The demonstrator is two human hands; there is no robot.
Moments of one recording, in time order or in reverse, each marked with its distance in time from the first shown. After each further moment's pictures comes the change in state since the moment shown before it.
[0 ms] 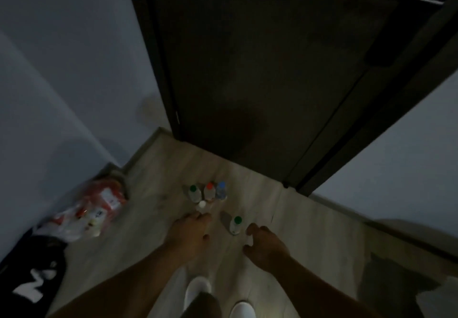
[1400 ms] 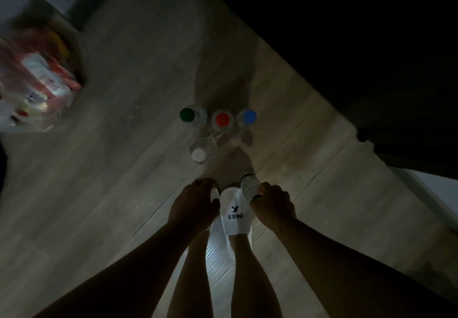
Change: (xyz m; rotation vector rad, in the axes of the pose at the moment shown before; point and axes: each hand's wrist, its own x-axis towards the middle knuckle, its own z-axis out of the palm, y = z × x) left_hand 0.318 -0.074 0.200 -0.579 -0.294 -0.521; right_hand 0.427 0.059 0.111 -0.130 -0.369 0.214
